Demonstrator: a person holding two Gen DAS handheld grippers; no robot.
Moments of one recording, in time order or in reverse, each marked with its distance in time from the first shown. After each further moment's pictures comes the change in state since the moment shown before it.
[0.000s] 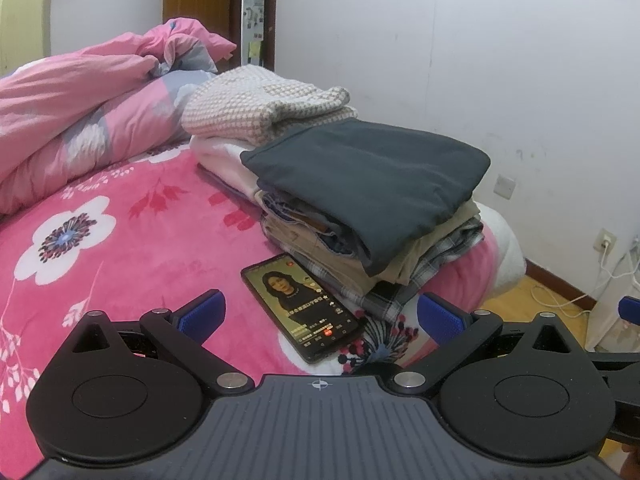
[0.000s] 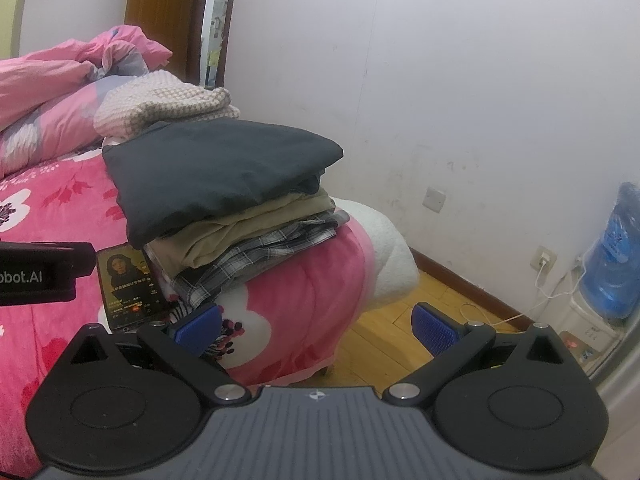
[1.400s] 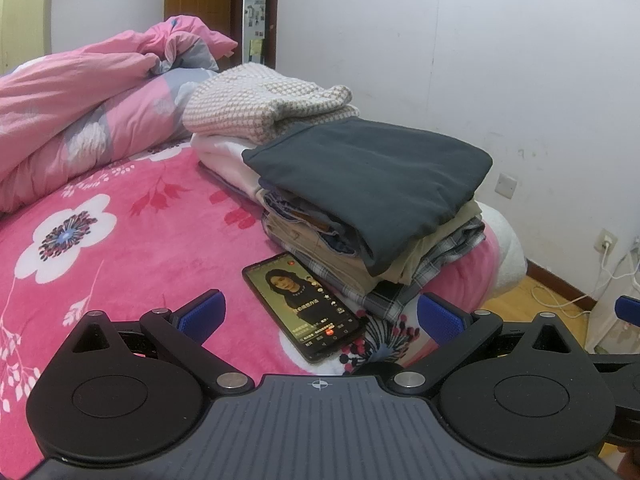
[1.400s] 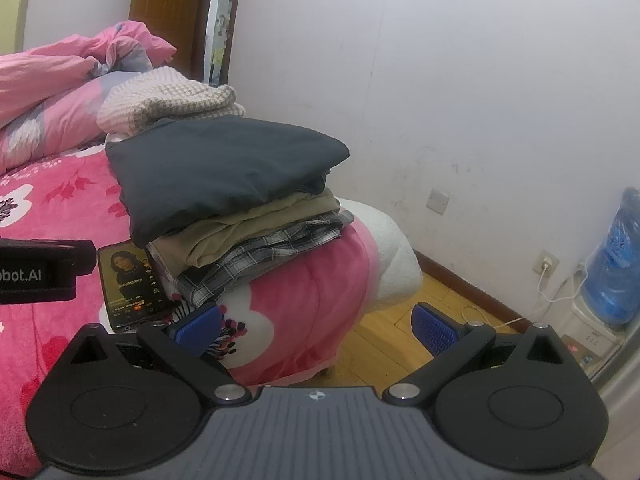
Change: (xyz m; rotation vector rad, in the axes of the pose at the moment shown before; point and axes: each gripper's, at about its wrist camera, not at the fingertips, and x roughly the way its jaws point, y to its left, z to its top) left arm 0.000 0.002 0.000 -0.002 0.006 -0.002; right arm 0.002 0.005 0.001 -0.018 0.002 0.002
